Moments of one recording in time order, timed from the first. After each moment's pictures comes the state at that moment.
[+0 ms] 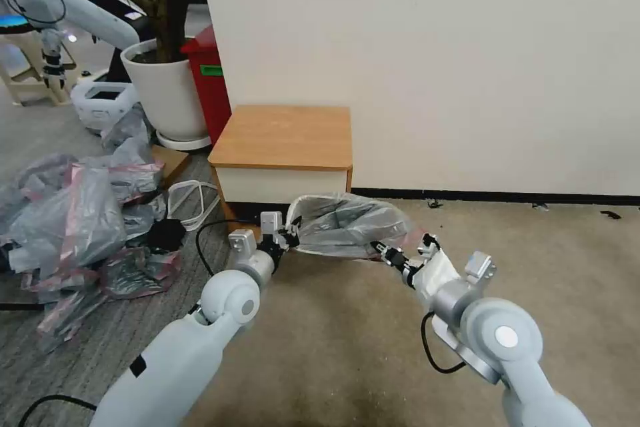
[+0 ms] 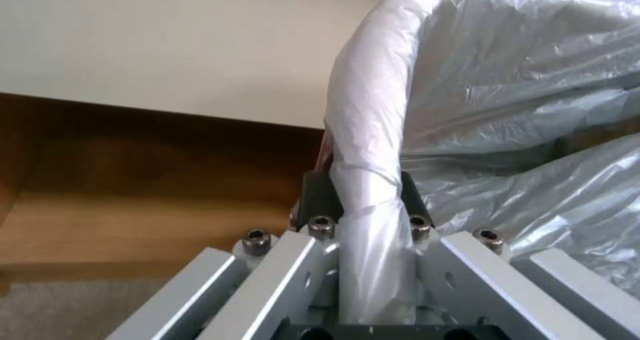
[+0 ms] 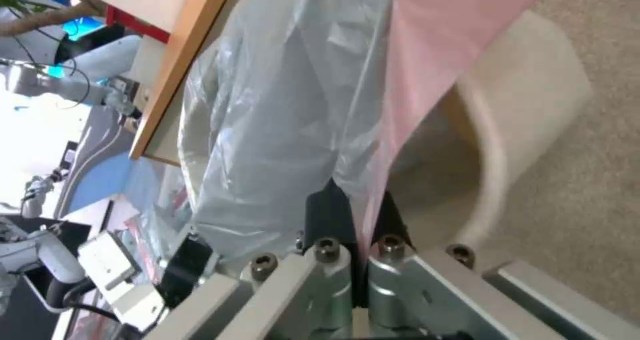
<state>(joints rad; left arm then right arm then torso) 0.96 -1.08 -0.02 -1.81 -0.87 0.27 -0.31 -1.32 1.25 0.40 2.19 1.41 -0.52 0.55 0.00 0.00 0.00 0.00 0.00</state>
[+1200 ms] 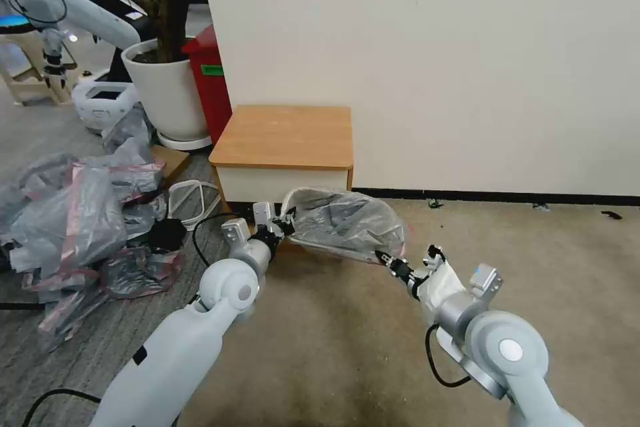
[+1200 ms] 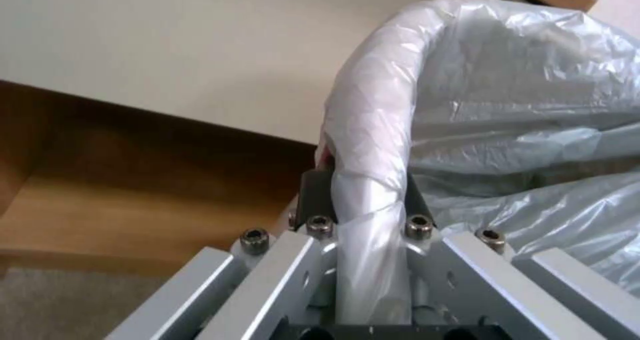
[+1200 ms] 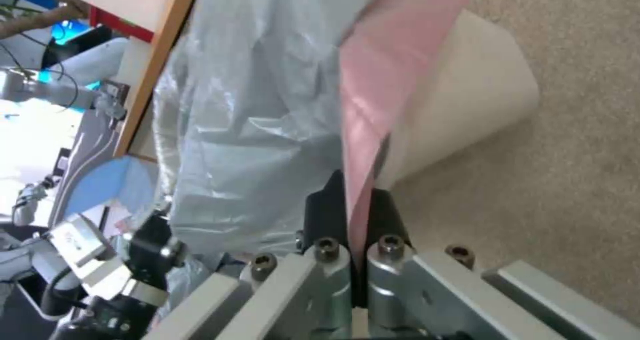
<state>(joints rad) 0.93 -1.10 -0.04 -1.79 -0.96 0.26 -0.37 -1.36 1.28 0.42 2.18 1.38 -0.53 0.52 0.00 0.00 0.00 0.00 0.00</state>
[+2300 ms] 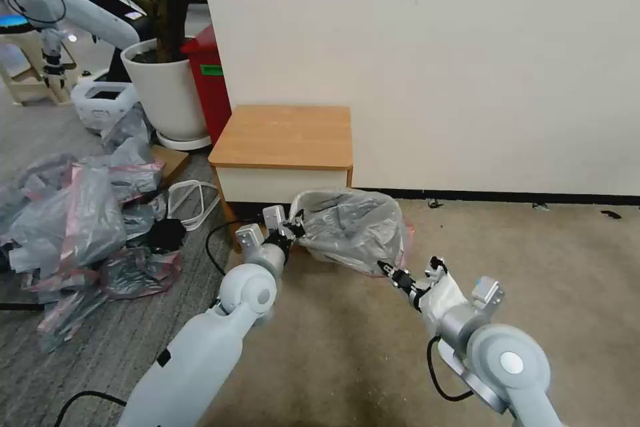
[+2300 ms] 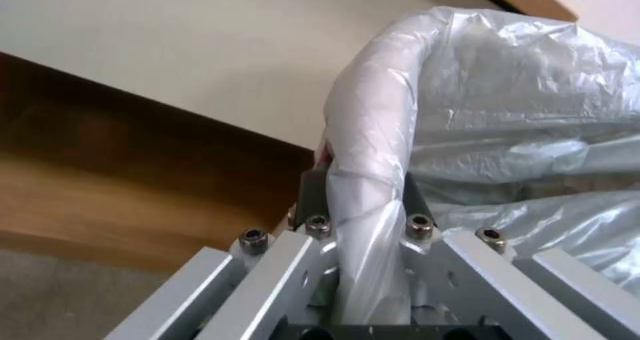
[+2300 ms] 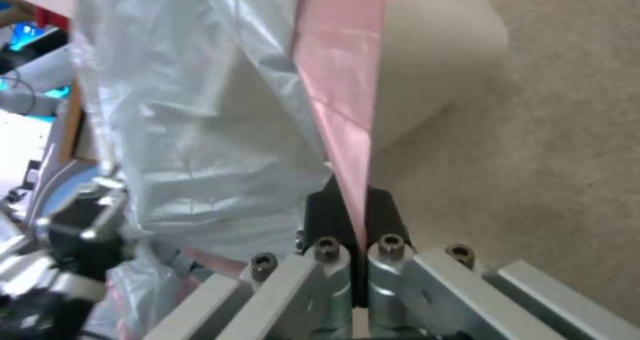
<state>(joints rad) 0.93 -1.18 -0.02 -1.78 -0.99 0.21 -0.43 -1.42 1.30 0.44 2.12 1.34 -0.52 0.48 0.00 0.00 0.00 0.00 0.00</state>
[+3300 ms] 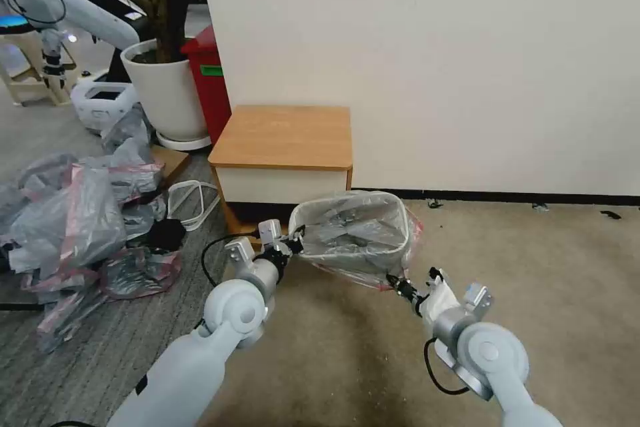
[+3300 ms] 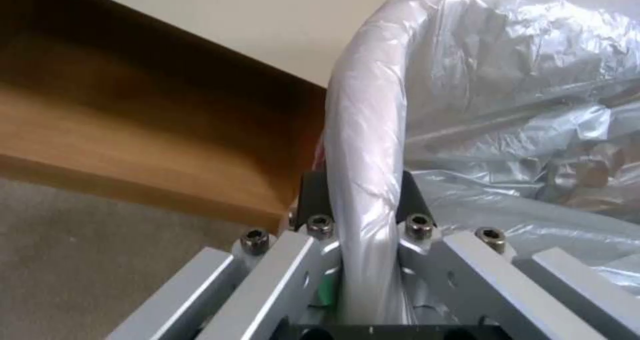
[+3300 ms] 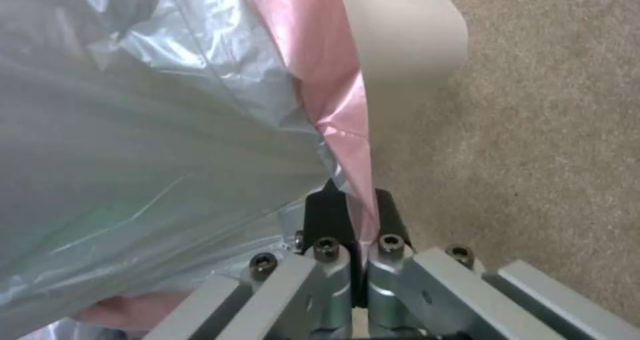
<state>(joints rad) 1.04 -1.13 -0.06 -1.88 -1.06 0.28 -0.42 -1.37 1.29 0.43 1.97 1.25 -0.50 0.45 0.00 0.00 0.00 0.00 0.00</state>
